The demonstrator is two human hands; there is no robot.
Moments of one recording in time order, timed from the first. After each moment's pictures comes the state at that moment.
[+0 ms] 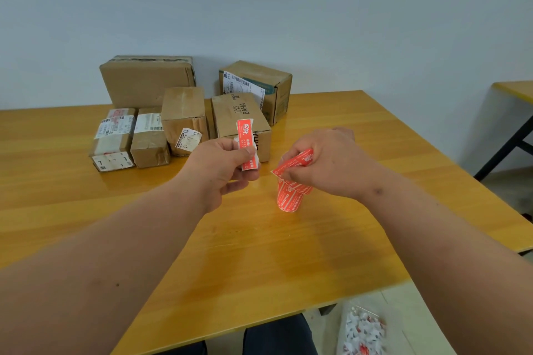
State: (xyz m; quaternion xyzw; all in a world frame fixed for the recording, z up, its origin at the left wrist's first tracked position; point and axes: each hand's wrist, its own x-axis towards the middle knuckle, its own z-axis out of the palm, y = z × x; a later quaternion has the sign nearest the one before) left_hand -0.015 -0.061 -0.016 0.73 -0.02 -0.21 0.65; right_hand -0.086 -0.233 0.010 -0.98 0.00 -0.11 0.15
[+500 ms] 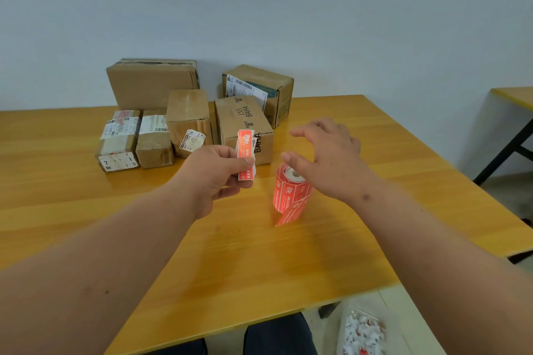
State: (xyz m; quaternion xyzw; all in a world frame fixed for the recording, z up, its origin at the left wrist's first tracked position) left_hand -0.018 -0.045 -0.017 0.75 -0.03 -0.22 0.63; right_hand -0.083 -0.229 -0.003 -0.97 0.08 -0.17 0.16
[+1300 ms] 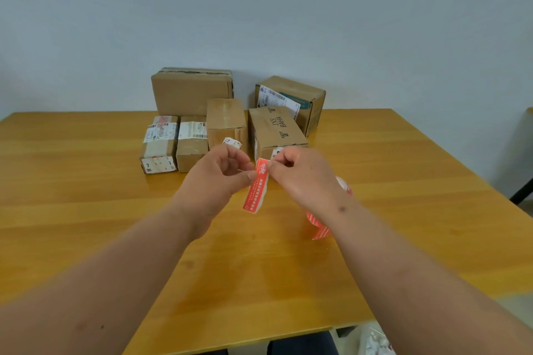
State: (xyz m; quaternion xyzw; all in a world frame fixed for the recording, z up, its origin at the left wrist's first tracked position) left_hand -0.018 0.016 -0.021 0.76 -0.14 -0.09 0.62; right_hand -0.053 -0.135 -0.003 -0.92 0.09 -0.12 0.37
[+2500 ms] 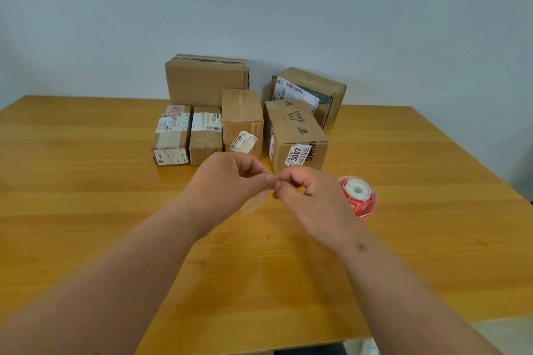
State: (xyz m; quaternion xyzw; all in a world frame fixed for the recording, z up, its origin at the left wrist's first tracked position) left_hand -0.019 0.029 -0.015 0.83 -0.19 -0.08 0.53; right_hand -0.065 -0.122 -0.031 -0.88 -0.01 -0.14 0.46
